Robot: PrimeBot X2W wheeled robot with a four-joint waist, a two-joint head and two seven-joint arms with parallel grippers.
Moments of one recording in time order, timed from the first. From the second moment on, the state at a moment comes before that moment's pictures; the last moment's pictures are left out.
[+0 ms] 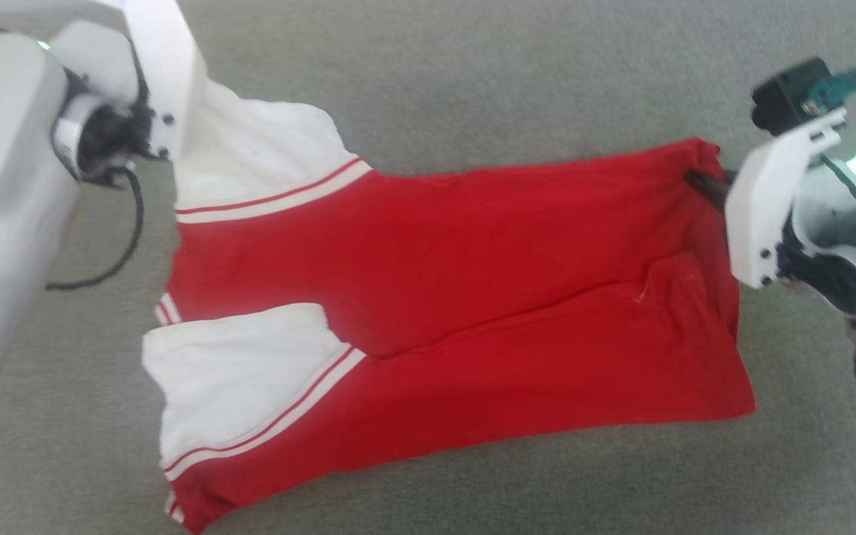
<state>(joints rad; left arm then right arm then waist) -1.27 0.50 -0.80 0.75 -0.86 -0.06 0.75 -0.77 -0.49 0.44 0.34 0.67 0.13 0.63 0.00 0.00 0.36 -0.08</state>
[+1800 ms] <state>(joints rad) -0.40 0.81 -0.68 -0.17 -0.99 0.38 0.43 -0.19 -0.40 -0.01 0.06 0.59 0.13 0.86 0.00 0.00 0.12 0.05</state>
